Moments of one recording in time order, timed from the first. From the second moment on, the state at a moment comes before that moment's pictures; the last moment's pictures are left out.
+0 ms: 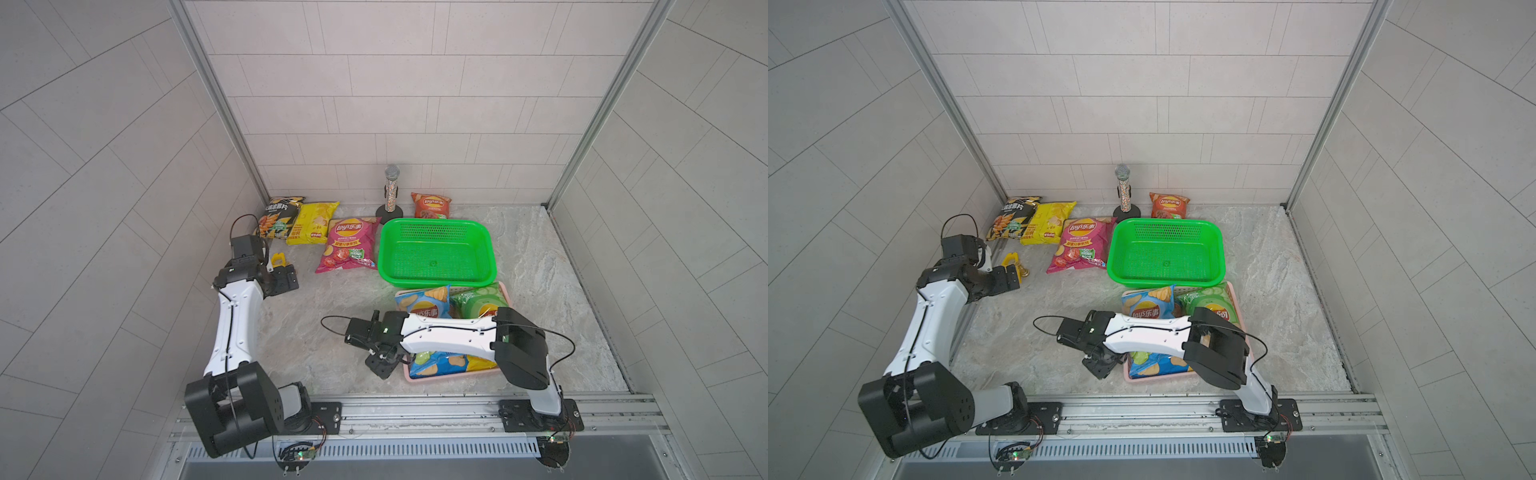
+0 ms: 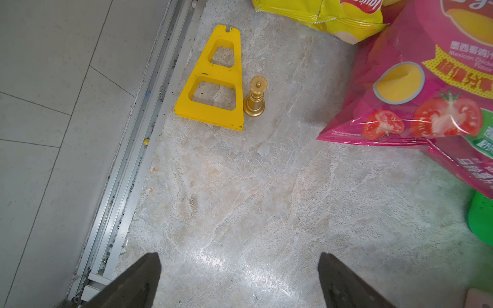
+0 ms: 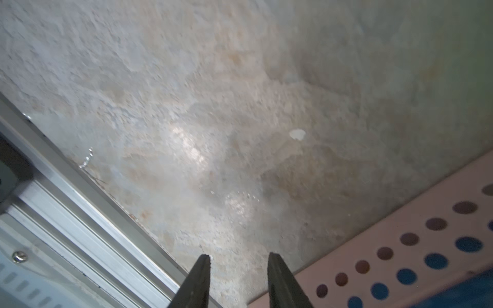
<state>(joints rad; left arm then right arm) 0.34 1.26 1.08 -0.88 0.04 -0.03 1.23 1.99 1.54 -0.97 0.03 0.39</state>
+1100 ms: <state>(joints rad) 0.34 1.26 1.08 -0.88 0.20 -0.02 1.17 1.17 0.74 -0.99 0.26 0.97</state>
